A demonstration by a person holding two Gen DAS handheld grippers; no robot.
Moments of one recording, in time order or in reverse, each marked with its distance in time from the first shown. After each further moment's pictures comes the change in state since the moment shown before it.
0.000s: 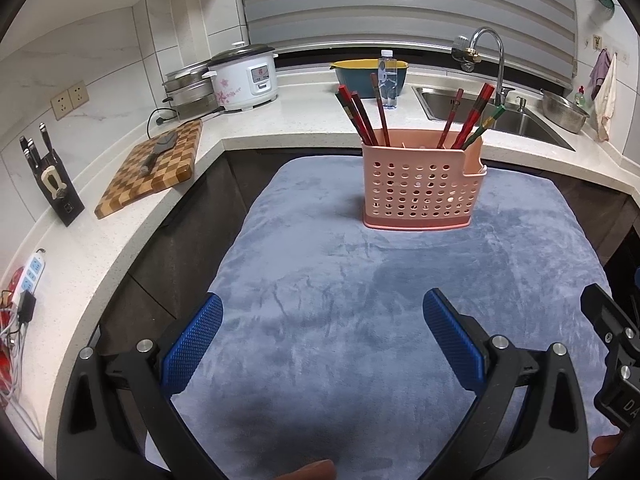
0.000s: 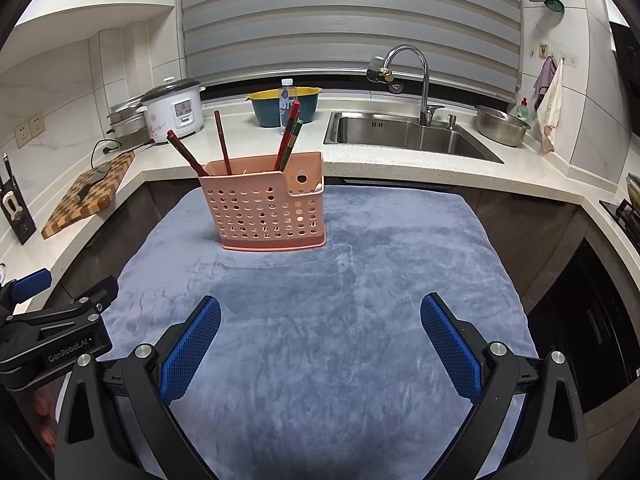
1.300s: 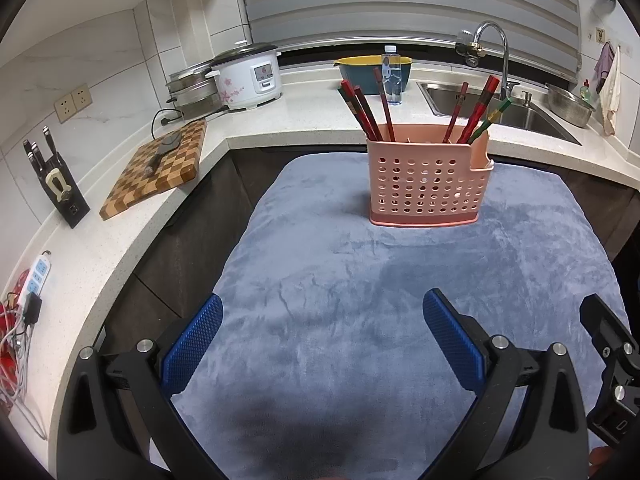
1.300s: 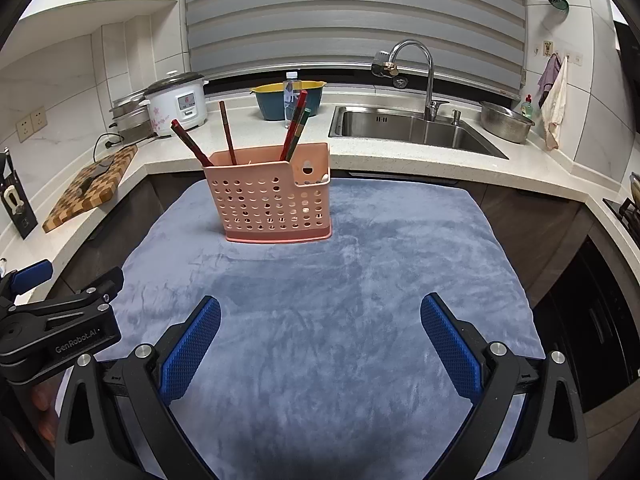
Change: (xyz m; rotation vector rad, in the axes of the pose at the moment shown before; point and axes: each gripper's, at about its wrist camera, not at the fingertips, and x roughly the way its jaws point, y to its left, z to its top) left arm 0.007 0.001 -0.002 0.007 0.005 0.025; right arm 0.004 0.004 -0.006 -0.008 0.015 0.009
